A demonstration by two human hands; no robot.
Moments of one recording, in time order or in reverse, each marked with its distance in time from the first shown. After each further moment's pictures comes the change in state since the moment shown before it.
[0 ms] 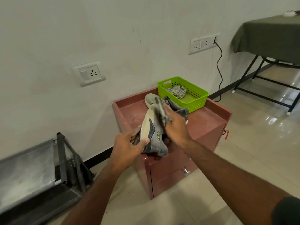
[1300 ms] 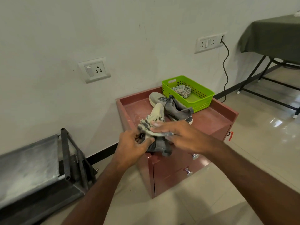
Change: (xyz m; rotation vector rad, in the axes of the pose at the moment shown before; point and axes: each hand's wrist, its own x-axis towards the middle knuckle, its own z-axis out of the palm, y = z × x) left_hand 0.002 -0.001 -0.001 0.137 0.015 0.023; right_hand -0.035 -0.041 -0.046 -0.160 -0.616 -0.360
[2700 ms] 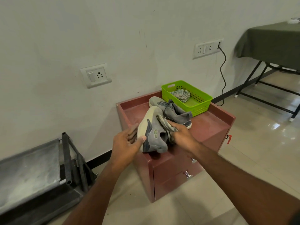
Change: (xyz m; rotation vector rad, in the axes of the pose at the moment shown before) left_hand 0.004 -0.003 -0.011 -0.268 0.077 -0.110; right_hand 0.022 0.041 0.032 0.784 0.378 0.388
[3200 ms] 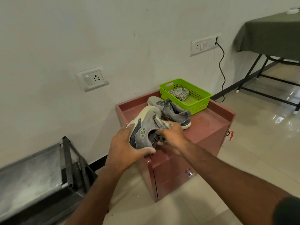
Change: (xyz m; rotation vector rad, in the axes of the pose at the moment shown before) left_hand -0.001 0.013 -0.006 0.530 -0.040 0.260; right_hand 0.007 -0.008 0.030 0.173 0.239 0.217
